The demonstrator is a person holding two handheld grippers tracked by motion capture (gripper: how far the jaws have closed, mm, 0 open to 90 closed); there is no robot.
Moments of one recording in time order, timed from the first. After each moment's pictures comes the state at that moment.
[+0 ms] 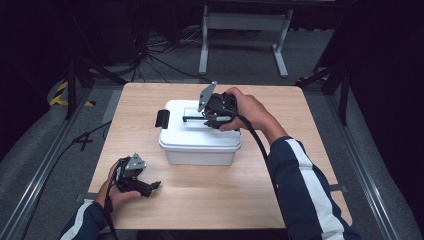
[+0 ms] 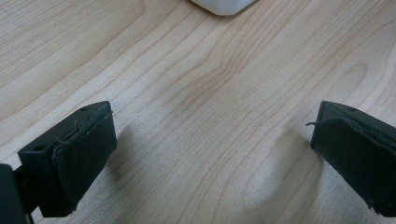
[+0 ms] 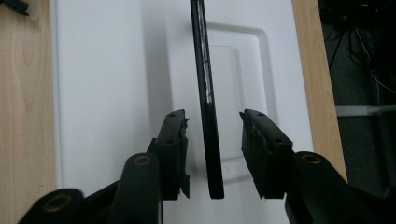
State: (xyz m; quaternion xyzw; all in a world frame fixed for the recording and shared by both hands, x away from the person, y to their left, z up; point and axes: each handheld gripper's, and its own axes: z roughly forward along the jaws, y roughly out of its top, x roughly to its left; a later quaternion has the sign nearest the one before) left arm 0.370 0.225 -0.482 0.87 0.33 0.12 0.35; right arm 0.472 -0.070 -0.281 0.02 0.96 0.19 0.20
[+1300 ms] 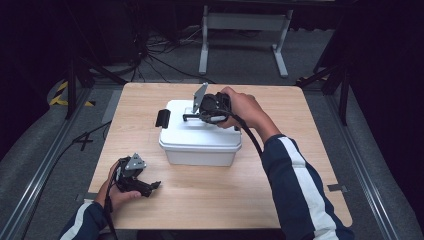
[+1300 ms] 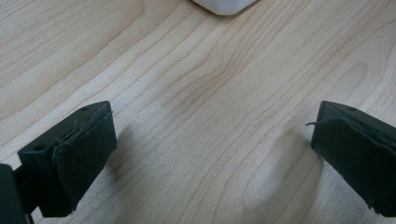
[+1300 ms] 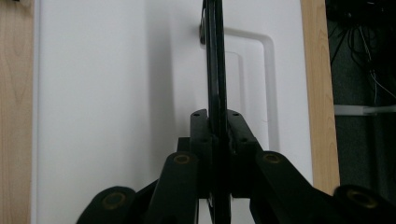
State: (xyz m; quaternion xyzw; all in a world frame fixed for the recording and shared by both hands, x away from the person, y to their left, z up) left arm 0.370 0.225 -0.482 0.87 0.33 0.12 0.35; right arm 0.476 -0.056 -0.283 0.00 0.97 0.16 0.20
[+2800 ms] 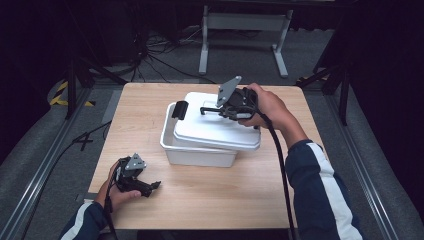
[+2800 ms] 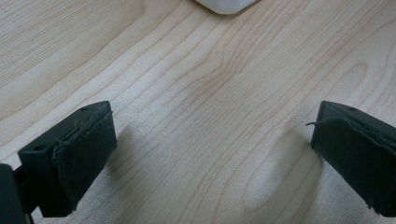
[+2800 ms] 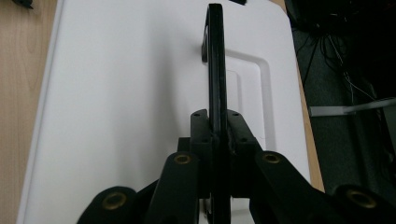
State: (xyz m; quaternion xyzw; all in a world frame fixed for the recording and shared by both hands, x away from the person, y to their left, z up) left arm 0.370 0.225 -0.482 0.87 0.33 0.12 0.35; right arm 0.457 -0.118 -0.251 0.02 0.95 0.21 0.23
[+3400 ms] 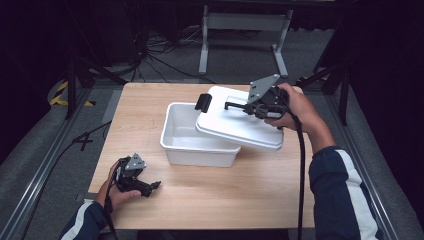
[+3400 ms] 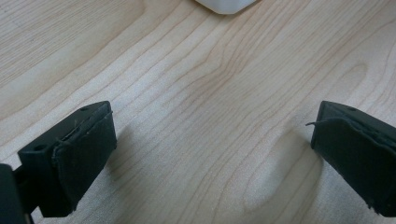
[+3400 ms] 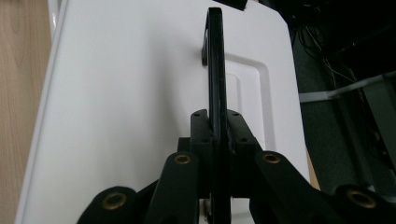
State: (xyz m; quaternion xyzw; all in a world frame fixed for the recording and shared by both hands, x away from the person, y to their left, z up) left arm 0.370 0.225 -0.483 0.87 0.33 0.12 0.35; right arm 0.448 -0.185 -0.240 0.07 0.94 0.24 0.25
